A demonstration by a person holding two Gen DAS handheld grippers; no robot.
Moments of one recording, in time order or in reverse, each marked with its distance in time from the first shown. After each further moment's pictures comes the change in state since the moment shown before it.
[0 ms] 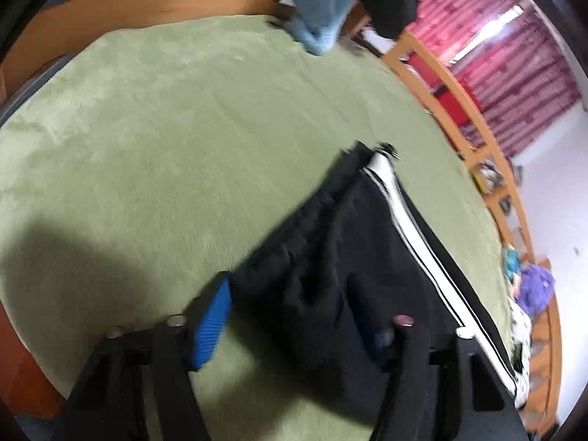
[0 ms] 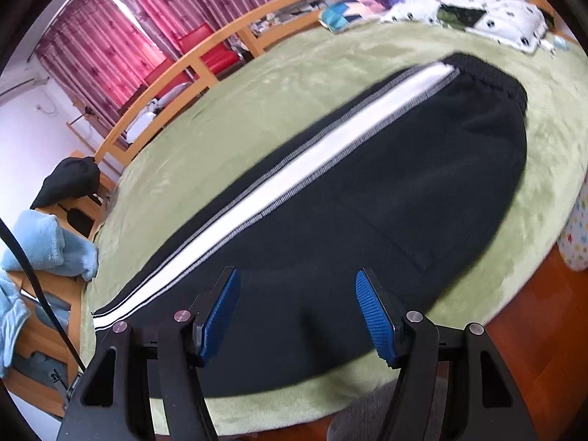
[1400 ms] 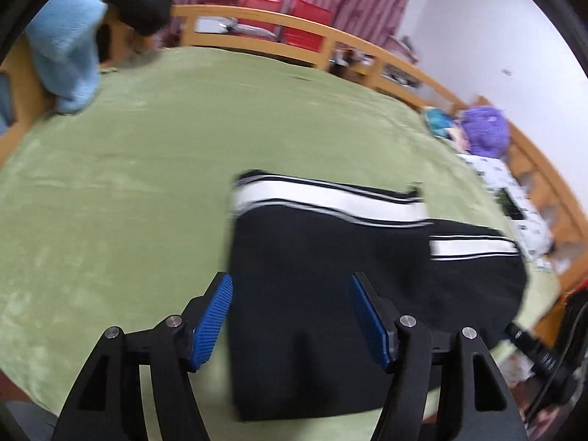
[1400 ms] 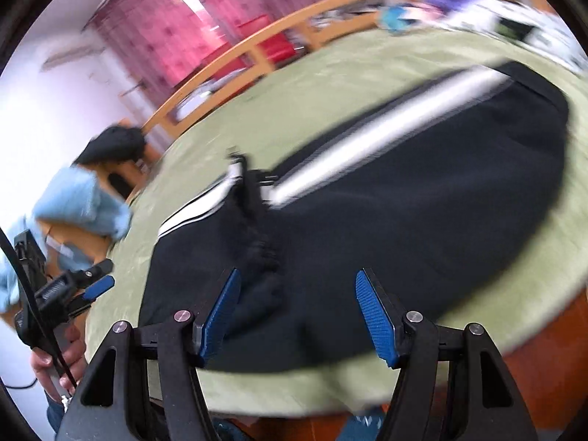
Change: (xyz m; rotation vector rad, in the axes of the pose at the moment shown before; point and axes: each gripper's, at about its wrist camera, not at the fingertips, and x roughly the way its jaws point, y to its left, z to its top) left arm -0.030 -0.275 -0.149 0.629 0.046 -0.111; right arm 0.034 0.022 -0.004 -0.270 0.031 0.215
